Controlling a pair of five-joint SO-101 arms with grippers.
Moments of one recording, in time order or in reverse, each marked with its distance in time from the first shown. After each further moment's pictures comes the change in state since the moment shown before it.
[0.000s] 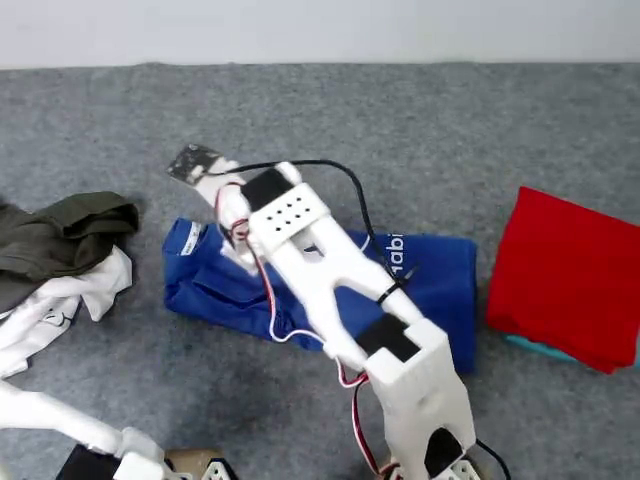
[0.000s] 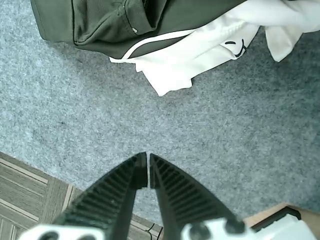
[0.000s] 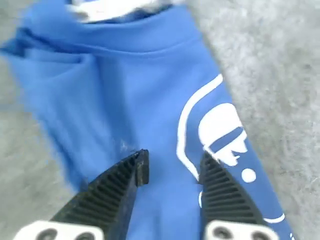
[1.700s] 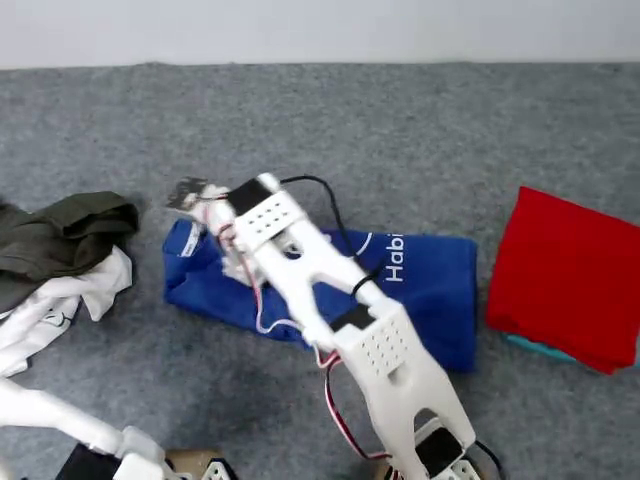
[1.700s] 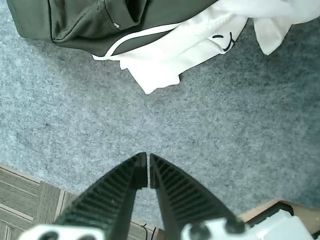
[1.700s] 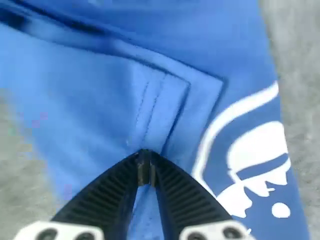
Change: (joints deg) left arm 1.4 0.0 3.7 -0.8 0.1; right arm 2.1 19.4 -10.4 1.9 5.1
